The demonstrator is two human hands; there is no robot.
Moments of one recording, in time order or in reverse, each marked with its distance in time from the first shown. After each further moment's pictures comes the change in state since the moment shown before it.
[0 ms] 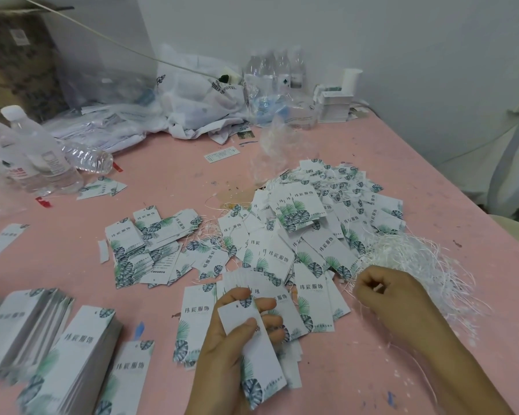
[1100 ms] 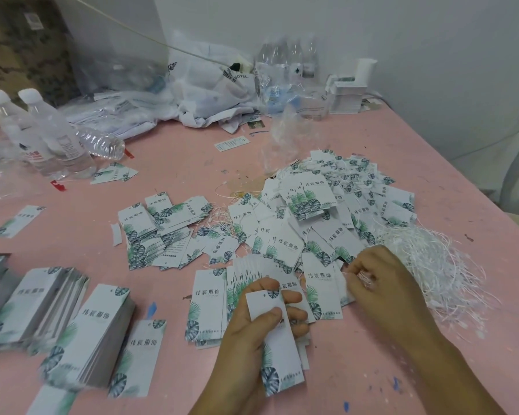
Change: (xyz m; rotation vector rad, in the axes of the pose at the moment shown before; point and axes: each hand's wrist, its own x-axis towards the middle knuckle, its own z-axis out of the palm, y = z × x) left_hand -0.003 -0.008 0.005 -0.003 -0.096 -0.102; right_hand -0.004 -0.003 0.026 -0.147 0.185 -0.317
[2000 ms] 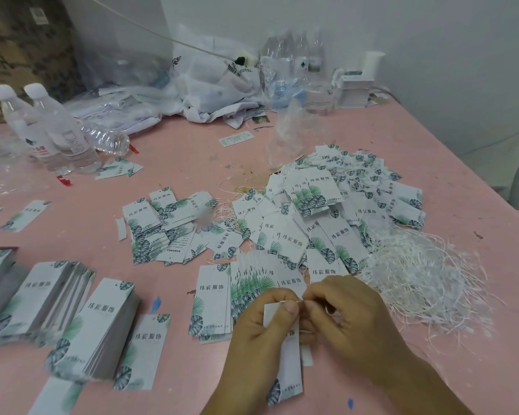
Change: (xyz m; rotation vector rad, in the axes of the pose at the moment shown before) left_hand -0.004 -0.010 -0.006 0.449 0.042 0.136; right_hand -0.024 -0.038 0.030 0.136 0.045 -0.545
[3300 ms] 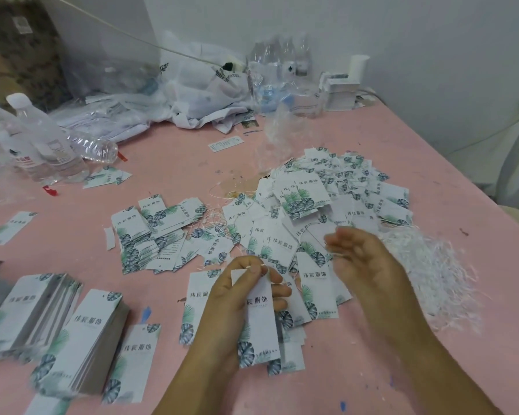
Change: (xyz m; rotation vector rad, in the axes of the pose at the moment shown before) left_hand 0.036 0.030 -0.011 -0.227 -0.009 -0.115; right_hand 0.015 0.008 -0.036 0.568 0.078 0.618
